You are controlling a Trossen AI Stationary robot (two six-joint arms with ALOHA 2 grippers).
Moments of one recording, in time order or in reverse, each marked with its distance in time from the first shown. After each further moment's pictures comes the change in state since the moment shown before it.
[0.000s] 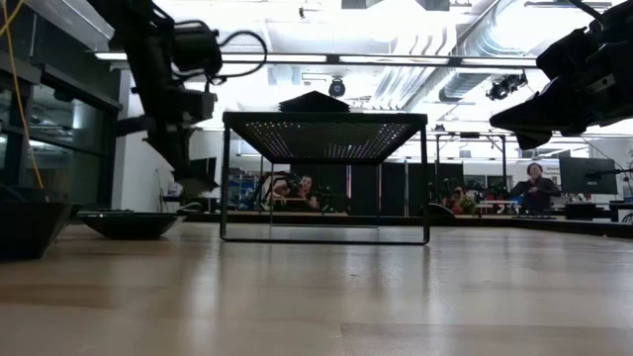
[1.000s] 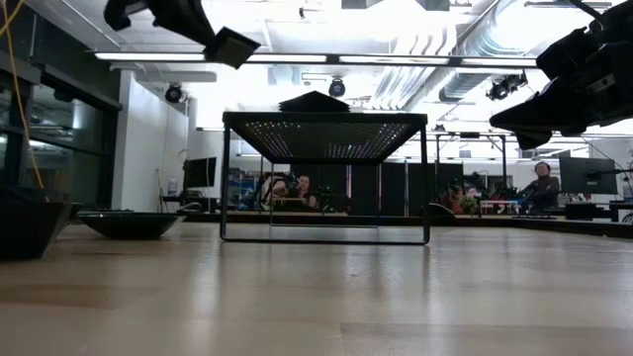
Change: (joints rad) left arm -0.505 -0.222 0.292 -0.085 -0.247 0.003; right arm 0.000 0.000 0.000 0.000 0.000 0.000
